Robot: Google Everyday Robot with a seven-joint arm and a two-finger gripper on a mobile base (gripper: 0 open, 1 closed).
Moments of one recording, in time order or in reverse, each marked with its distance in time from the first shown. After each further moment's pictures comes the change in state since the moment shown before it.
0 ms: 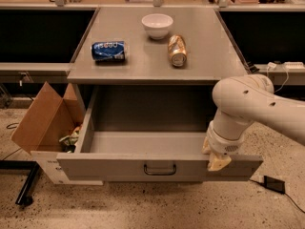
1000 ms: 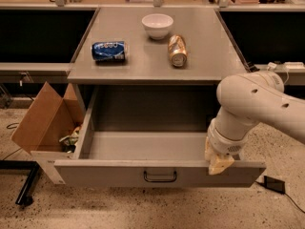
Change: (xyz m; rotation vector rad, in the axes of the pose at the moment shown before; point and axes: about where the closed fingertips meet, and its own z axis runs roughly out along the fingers) arm -0.008 0.009 -0.024 0.068 -0.013 -0.025
